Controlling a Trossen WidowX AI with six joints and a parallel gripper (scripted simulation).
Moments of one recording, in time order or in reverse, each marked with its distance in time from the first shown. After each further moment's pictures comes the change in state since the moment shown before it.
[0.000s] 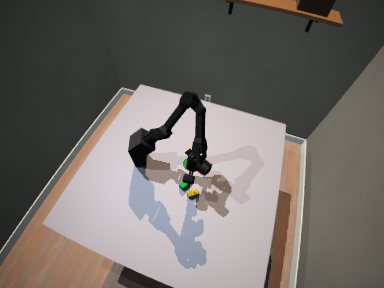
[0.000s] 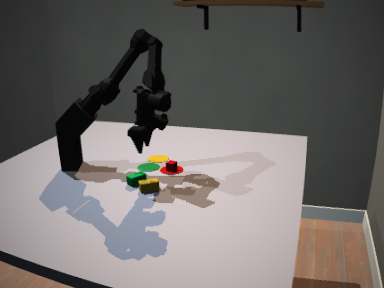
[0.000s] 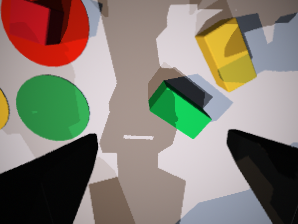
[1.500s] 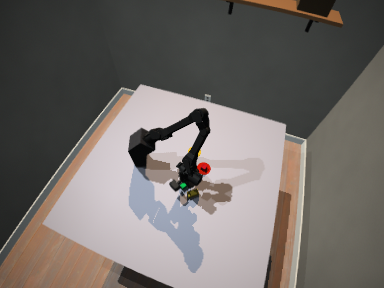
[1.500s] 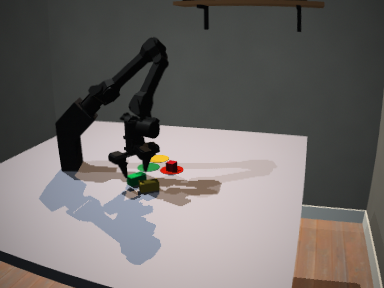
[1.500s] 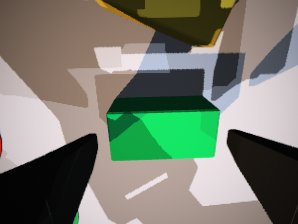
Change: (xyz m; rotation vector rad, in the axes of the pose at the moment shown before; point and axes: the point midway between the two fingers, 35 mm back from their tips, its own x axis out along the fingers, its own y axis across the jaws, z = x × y) arm 0.089 -0.030 -0.022 0.651 -0.052 0.047
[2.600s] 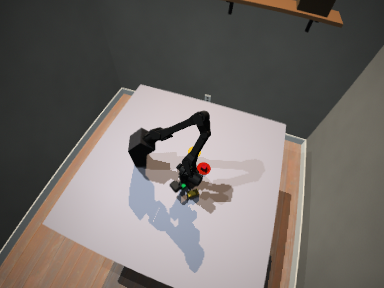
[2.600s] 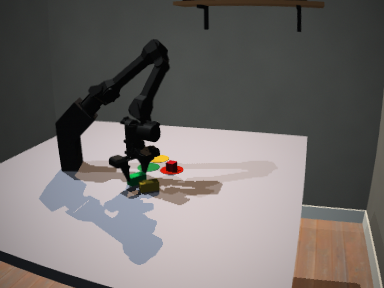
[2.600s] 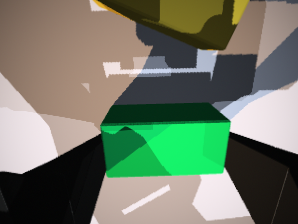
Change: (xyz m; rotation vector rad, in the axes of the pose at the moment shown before) arm 0.014 0.000 0.001 -0.005 -0.005 -0.001
